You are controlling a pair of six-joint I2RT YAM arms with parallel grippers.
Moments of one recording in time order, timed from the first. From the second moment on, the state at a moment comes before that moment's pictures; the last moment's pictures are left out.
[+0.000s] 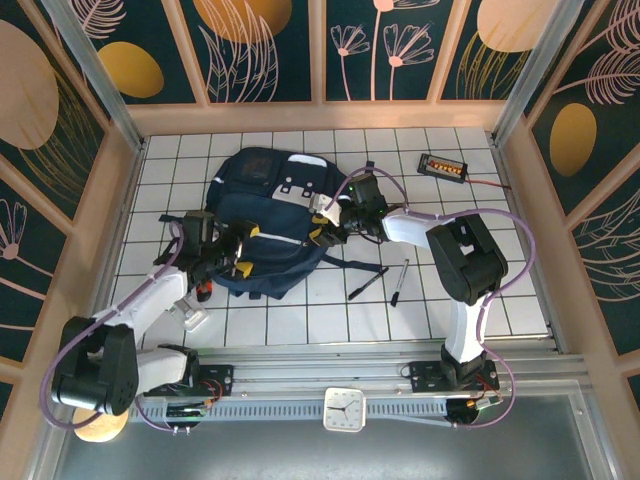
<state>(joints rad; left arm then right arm) -0.22 1.24 0.60 -0.17 0.44 -1.50 0.54 1.91 1.13 0.03 -0.70 -0.63</state>
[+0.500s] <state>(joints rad) -0.18 1.40 0.69 -0.15 0.41 -1.42 0.54 1.91 1.14 0.02 -0.70 -0.63</state>
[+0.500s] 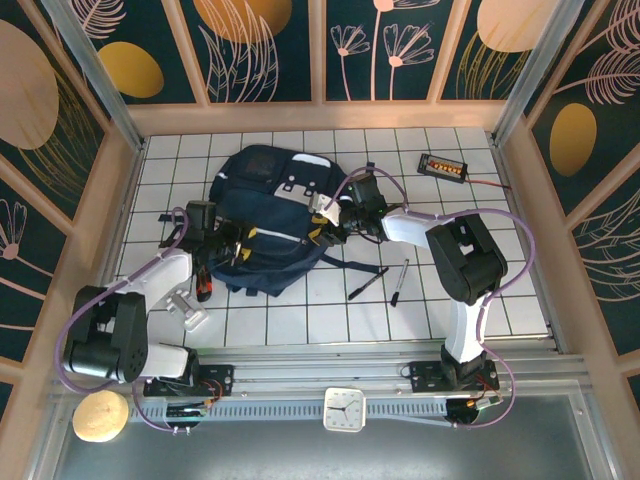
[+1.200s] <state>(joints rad) -0.17 1.27 0.72 -0.14 0.43 -1.43 0.55 1.88 1.08 0.08 -0.71 -0.62</state>
